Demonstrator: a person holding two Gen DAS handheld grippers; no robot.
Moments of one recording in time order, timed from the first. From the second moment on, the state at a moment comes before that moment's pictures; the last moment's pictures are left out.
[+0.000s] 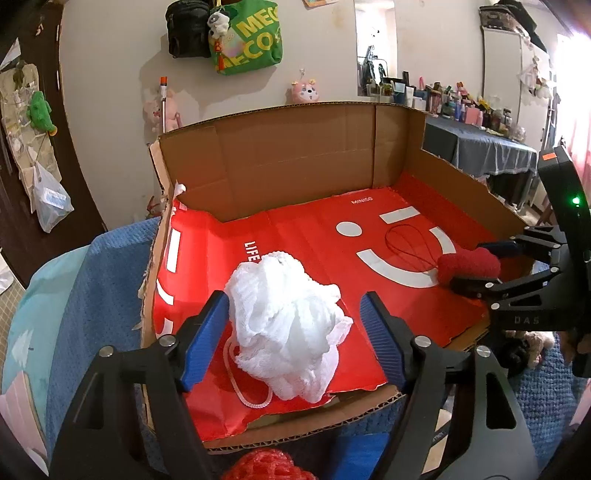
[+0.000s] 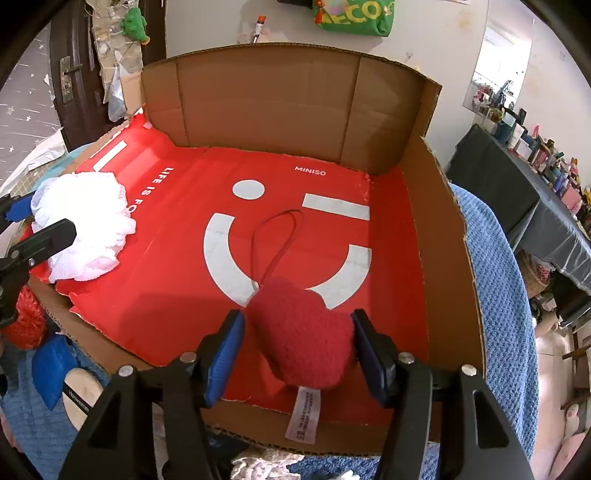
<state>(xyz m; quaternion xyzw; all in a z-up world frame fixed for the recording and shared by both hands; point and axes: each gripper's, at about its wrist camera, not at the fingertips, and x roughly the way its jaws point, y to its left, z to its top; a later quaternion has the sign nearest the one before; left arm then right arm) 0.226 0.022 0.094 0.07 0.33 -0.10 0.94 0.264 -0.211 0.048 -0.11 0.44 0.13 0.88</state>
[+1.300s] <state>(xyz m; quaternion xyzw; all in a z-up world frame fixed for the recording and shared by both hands) 0.107 0.024 0.166 0.02 0.20 -0.10 0.98 0.165 -0.220 0.137 -0.07 0.31 0.15 0.94</state>
